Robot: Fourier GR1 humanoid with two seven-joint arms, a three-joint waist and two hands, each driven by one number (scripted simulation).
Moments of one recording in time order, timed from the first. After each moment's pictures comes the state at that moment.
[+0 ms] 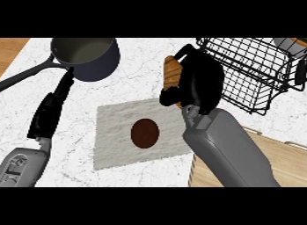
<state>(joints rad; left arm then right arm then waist) -0.24 0.34 -0.14 -1.42 -0.07 0.15 0.06 -0.75 -0.03 0.39 -1.48 1.04 -0.08 1.13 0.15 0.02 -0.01</state>
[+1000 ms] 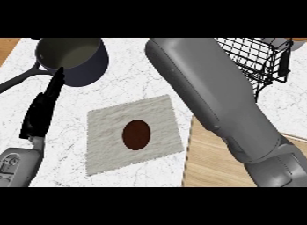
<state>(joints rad) -0.24 0.35 -0.08 -1.39 -0.07 0.16 0.05 -1.41 -0.01 0.17 -0.83 1.19 -0.15 1.13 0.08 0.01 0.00</state>
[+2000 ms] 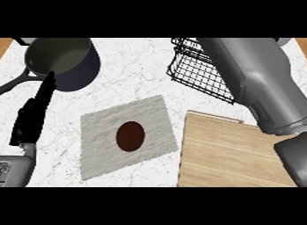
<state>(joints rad) -0.18 0.35 -0.04 -1.43 -0.07 0.15 0.06 -1.49 -0.16 0.08 -0.41 1.31 -0.11 1.00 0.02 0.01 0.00</state>
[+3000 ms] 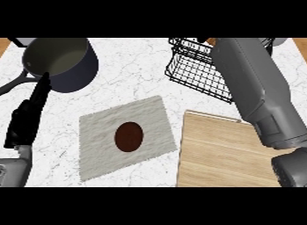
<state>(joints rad) -0.16 0.34 0.00 -1.46 -0.09 0.13 0.08 -1.25 -0.15 -0.13 -0.54 1.09 -0.32 0.88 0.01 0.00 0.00</state>
